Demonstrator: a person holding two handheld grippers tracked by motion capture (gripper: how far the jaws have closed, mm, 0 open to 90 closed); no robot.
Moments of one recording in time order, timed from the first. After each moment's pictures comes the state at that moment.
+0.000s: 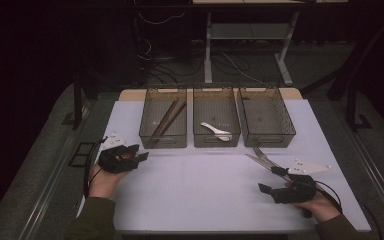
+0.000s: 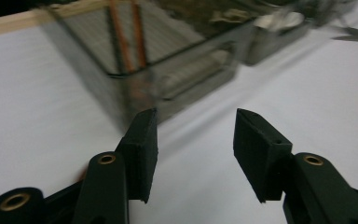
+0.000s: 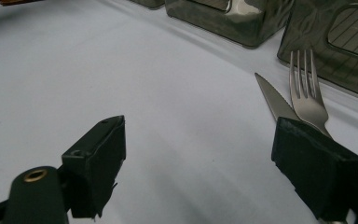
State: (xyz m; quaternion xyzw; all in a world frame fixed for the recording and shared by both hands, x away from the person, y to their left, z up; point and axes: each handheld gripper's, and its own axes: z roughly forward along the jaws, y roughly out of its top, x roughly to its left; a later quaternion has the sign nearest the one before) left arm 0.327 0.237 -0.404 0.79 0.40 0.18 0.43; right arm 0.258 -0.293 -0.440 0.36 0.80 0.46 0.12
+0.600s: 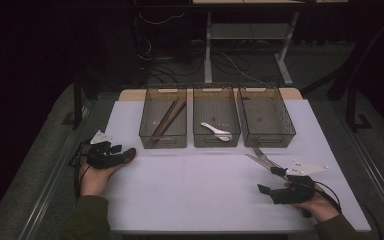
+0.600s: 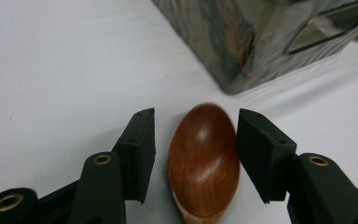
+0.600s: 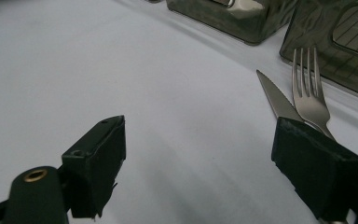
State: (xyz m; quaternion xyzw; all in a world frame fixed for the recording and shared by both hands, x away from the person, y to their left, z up) left arm 0.347 0.280 -0.435 0.77 0.49 0.18 0.38; right arm 0.258 -0.290 -0.442 0.35 0.81 0.45 0.12
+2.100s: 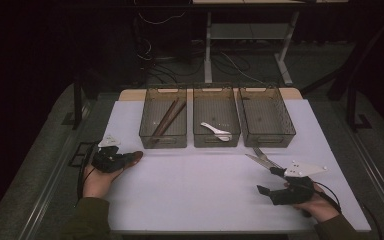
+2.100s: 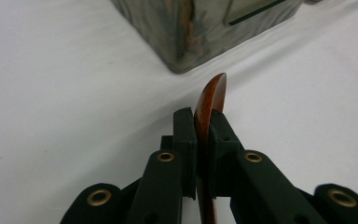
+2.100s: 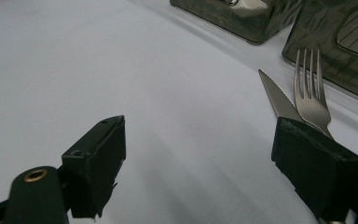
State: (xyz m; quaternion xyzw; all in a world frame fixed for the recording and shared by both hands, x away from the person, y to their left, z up) left arm 0.337 0.260 -0.429 0.81 0.44 0.14 0.36; right arm 0.257 -0.288 -0.442 0.34 0.82 0.44 0.13
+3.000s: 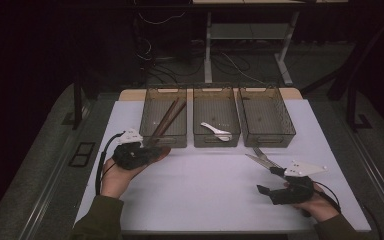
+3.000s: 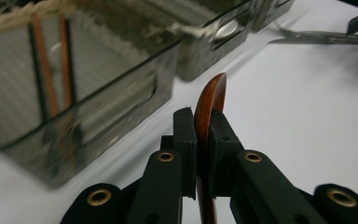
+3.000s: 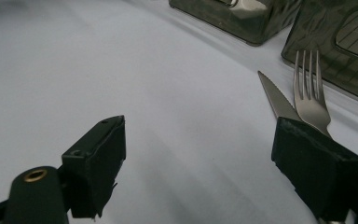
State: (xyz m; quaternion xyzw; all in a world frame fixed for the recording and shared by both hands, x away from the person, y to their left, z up) left arm 0.327 0.182 -0.381 0.83 0.33 0.11 0.44; right arm 0.258 -0.288 -0.442 0.34 0.82 0.45 0.13
